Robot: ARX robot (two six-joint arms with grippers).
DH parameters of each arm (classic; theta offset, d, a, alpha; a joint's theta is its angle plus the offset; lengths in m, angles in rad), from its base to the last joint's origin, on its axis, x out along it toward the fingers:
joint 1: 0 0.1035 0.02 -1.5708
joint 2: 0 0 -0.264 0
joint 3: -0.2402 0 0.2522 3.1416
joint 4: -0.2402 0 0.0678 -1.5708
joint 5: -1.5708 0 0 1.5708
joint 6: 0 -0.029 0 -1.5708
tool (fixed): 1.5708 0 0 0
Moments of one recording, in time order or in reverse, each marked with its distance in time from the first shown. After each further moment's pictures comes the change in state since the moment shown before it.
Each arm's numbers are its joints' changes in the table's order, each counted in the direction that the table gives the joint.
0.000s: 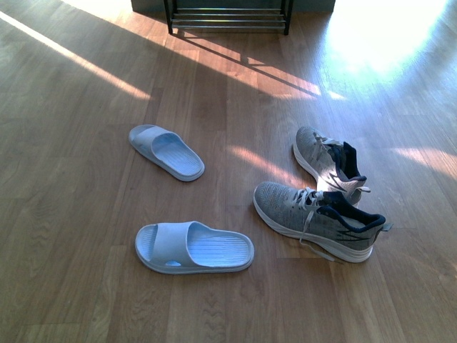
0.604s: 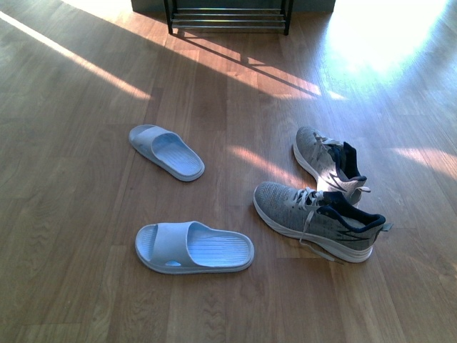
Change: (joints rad) left arm 0.000 0.000 0.000 0.000 0.000 0.000; right arm 0.000 0.000 0.000 0.000 0.000 0.000
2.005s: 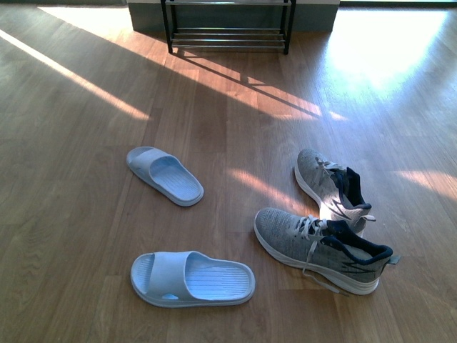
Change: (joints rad) left arm 0.000 0.000 0.000 0.000 0.000 0.000; right arm 0.000 0.000 0.000 0.000 0.000 0.000
